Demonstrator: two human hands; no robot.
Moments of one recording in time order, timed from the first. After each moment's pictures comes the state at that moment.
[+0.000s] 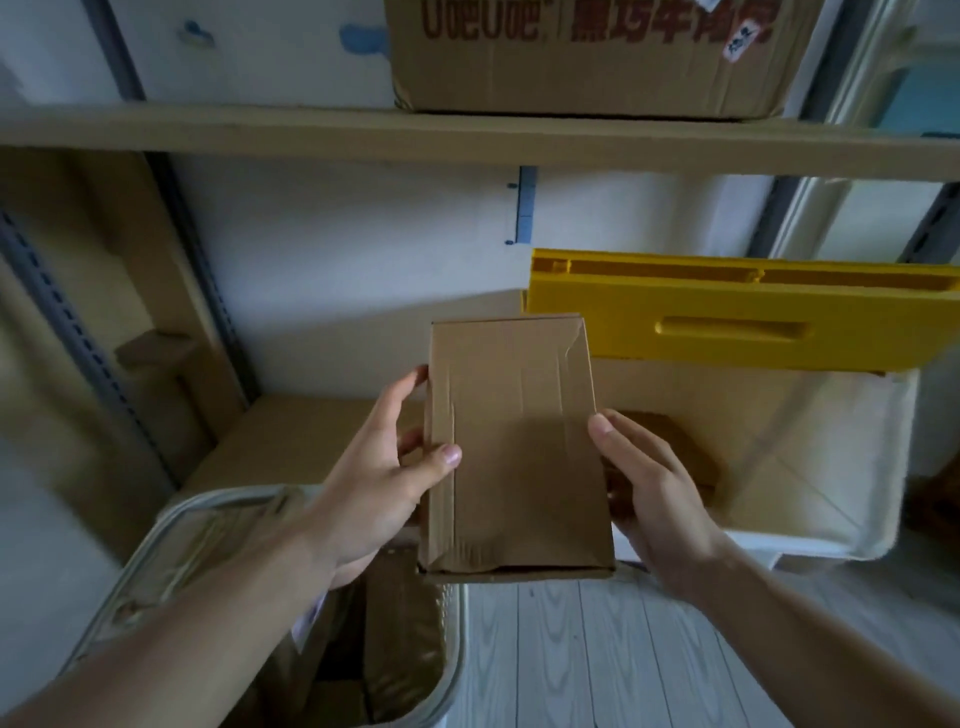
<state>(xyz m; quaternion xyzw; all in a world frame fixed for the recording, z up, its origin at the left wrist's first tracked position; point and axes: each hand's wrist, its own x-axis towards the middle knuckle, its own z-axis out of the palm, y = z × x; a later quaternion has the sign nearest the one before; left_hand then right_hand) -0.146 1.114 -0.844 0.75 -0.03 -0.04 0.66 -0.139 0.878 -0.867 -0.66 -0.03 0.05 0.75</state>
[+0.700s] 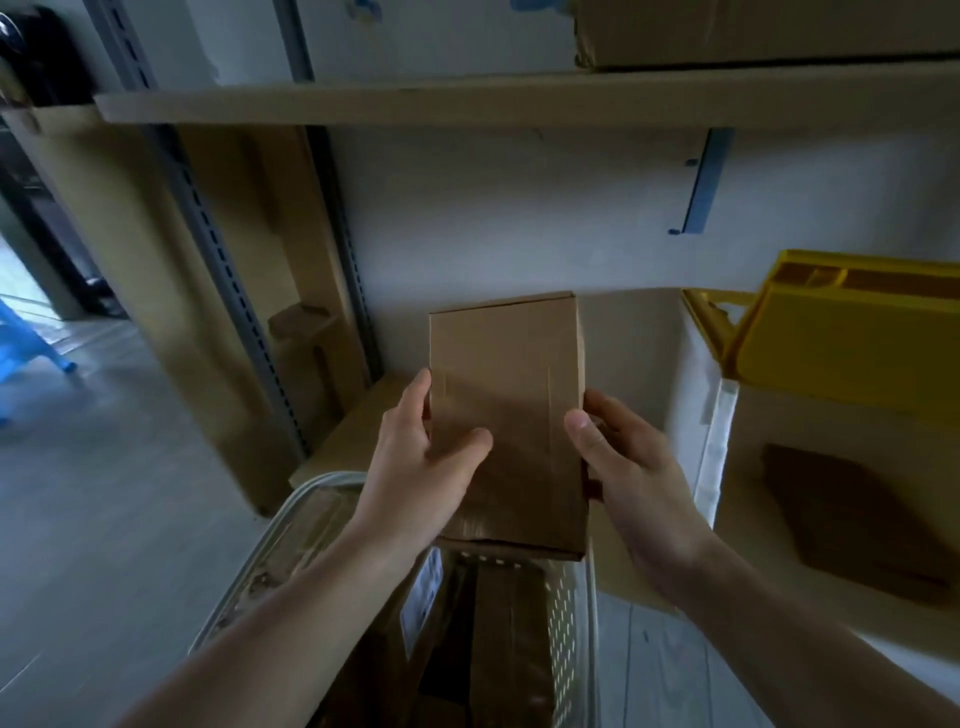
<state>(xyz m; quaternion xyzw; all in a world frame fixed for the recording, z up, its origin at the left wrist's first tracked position) -0.105 1.192 -0.871 0.79 0.13 0.10 0.59 -0.063 1.011 -0.880 -0.66 -0.15 0.06 0.74</state>
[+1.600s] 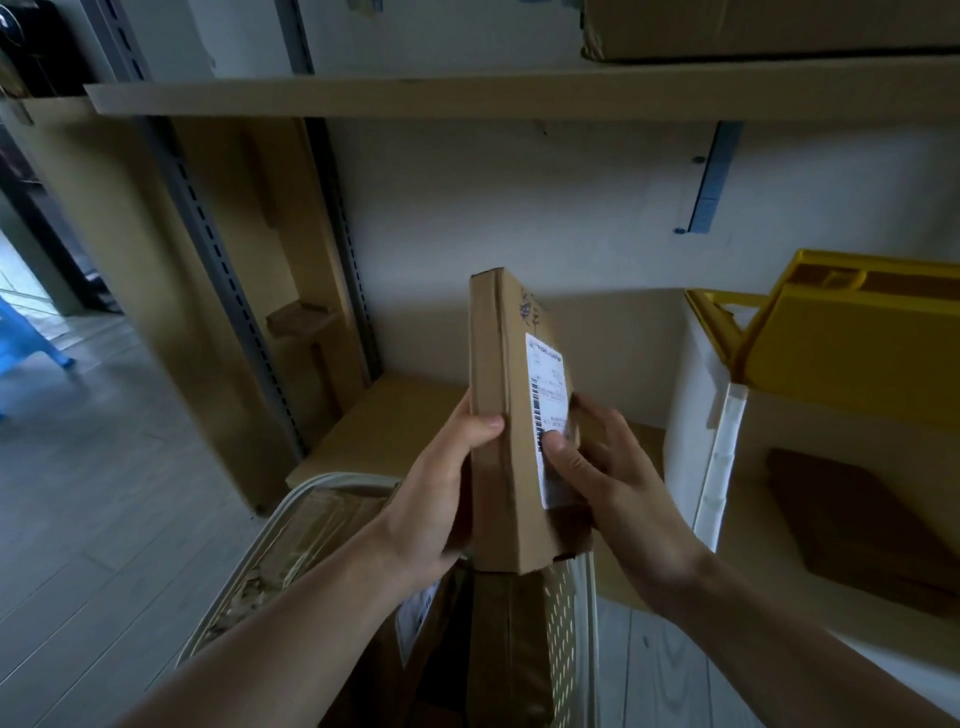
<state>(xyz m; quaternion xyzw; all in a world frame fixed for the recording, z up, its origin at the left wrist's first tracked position) -0.101 1.178 -0.870 0.61 -0.05 -0.05 0.79 -0.057 1.010 -0.897 -0.65 -0.15 0.14 0.73</state>
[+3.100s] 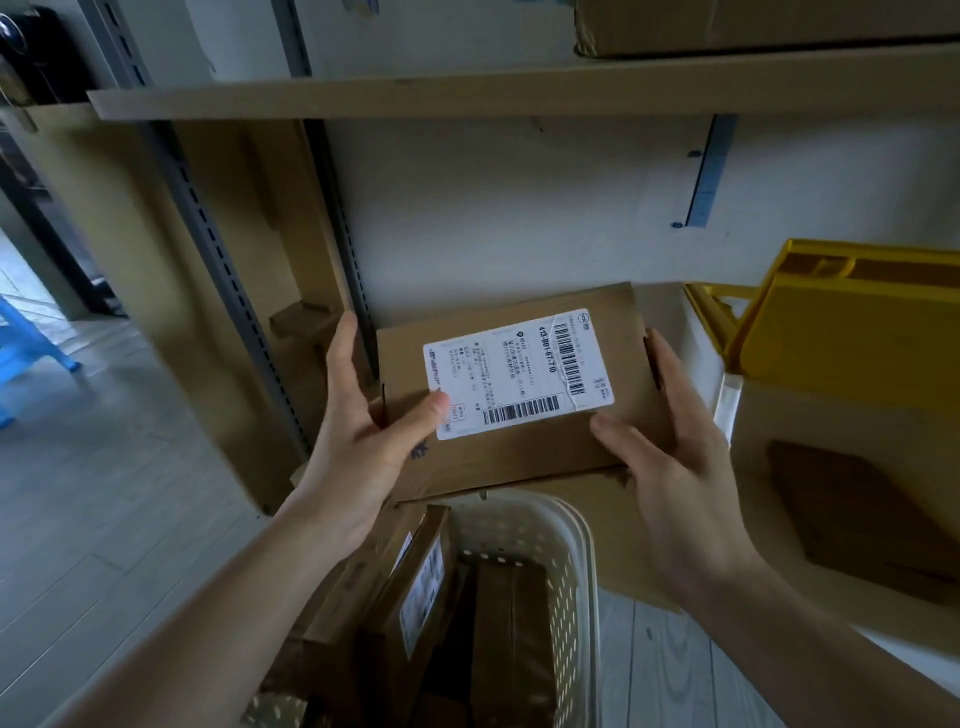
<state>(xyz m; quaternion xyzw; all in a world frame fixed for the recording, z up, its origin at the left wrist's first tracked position) -0.105 1.219 -0.855 0.70 0.06 0.16 0.70 -0.075 0.997 -0.866 -0.65 -0.10 -0.03 0.75</state>
